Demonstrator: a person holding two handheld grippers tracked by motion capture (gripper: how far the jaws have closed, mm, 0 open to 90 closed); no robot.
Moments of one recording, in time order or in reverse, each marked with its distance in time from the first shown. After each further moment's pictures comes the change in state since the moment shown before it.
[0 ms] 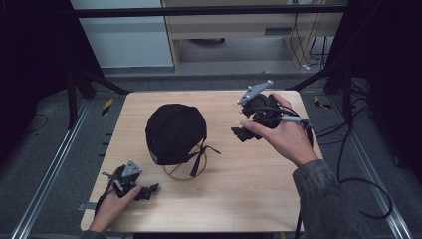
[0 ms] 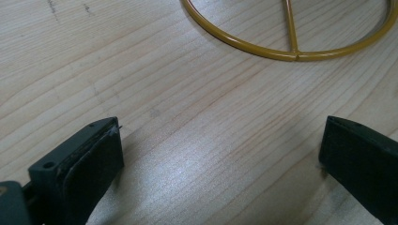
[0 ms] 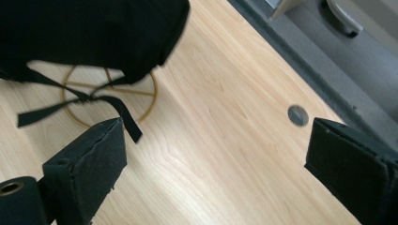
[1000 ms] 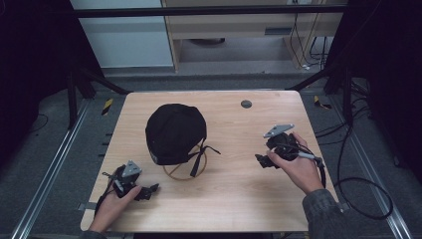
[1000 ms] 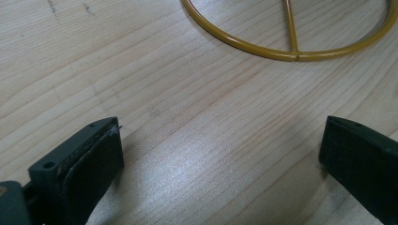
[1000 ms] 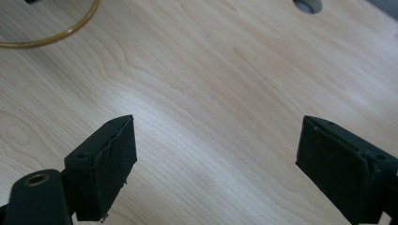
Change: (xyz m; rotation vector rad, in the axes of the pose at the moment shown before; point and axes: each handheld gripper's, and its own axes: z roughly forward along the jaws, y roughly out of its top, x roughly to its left) left arm 0.000 0.000 0.000 0.002 0.000 0.001; right arm -0.008 -0.136 0.065 0.085 -0.055 0.179
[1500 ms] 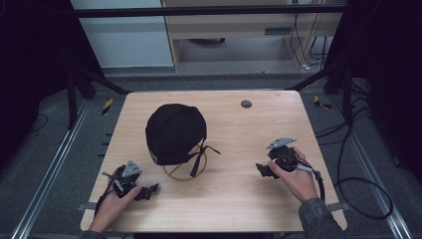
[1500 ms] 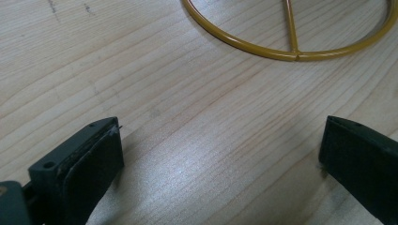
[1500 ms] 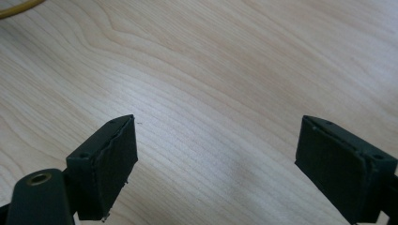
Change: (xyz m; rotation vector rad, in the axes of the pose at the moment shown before) left arm 0.000 0.000 0.000 0.000 0.001 -0.001; right arm 0.003 -0.044 0.035 -0.005 0.021 0.114
